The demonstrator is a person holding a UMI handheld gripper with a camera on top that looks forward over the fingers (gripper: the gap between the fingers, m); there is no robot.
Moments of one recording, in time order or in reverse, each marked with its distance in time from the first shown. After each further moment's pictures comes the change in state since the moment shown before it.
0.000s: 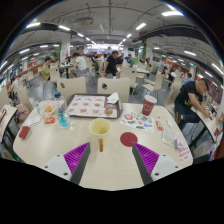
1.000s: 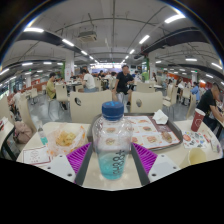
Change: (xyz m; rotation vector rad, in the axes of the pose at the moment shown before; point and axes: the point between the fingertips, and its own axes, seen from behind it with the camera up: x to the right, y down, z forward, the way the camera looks) arm -0.263 -0.098 0.227 0.233 -0.058 0.058
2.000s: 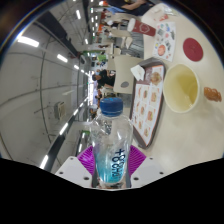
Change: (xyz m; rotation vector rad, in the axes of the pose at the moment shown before) arm 0.047 -0.087 -0.092 -0.016 -0.455 1.424
